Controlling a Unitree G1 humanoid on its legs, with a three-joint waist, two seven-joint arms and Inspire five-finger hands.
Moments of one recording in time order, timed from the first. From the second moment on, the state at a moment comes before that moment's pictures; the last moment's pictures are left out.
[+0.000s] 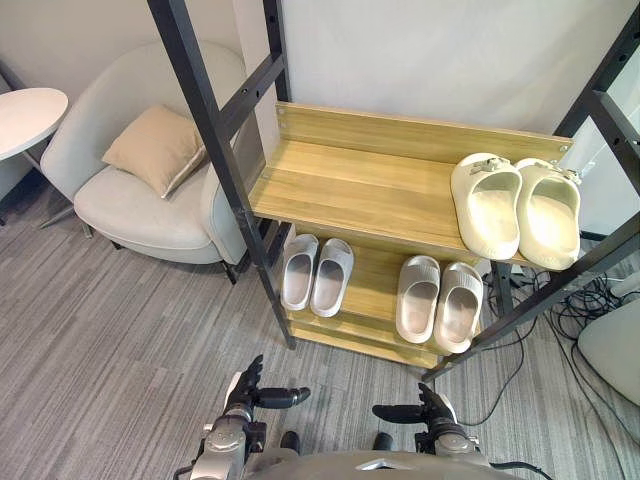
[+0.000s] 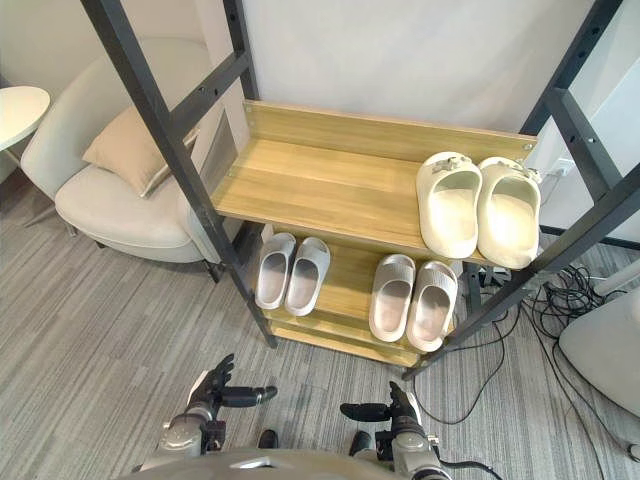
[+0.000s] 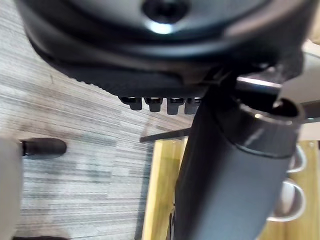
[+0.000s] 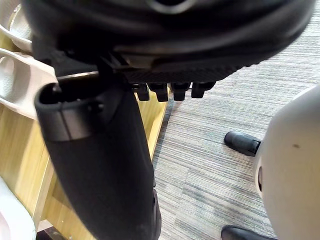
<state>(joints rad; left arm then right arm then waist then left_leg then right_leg) 0.17 0.15 -0.09 0.74 -0.08 -0.02 0.08 0.01 -0.06 0.05 1.05 0.00 -0.01 -0.16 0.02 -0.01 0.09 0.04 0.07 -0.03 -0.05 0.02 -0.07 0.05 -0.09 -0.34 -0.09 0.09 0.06</state>
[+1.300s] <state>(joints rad) 0.04 0.05 -0.03 0.95 -0.04 -0.05 0.19 -0.06 -0.06 -0.08 1.04 0.00 -0.04 -0.22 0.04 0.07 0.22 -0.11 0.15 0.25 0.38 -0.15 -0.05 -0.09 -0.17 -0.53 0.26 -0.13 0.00</state>
